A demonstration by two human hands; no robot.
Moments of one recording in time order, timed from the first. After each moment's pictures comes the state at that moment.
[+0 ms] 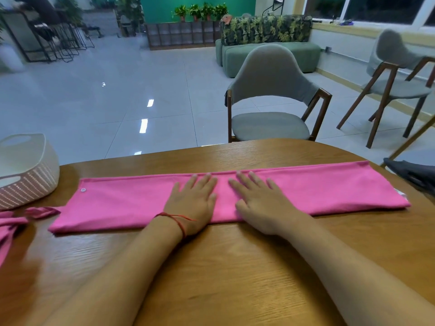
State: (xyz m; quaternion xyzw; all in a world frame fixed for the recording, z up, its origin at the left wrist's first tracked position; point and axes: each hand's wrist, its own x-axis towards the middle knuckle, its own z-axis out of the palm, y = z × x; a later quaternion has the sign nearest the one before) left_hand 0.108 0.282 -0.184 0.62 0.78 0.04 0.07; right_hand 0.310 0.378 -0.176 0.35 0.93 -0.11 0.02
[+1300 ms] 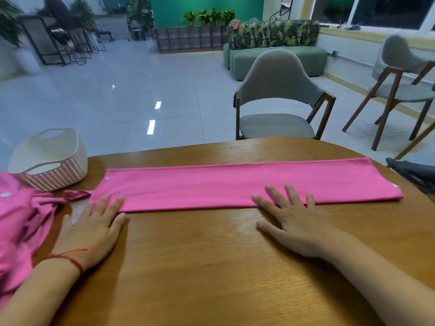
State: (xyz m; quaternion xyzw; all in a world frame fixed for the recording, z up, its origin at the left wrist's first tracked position) left_hand -0.026 0.074 -0.186 0.40 0.91 0.00 0.06; right_hand 0.391 0.312 -0.163 0.37 0.92 -0.09 0.07
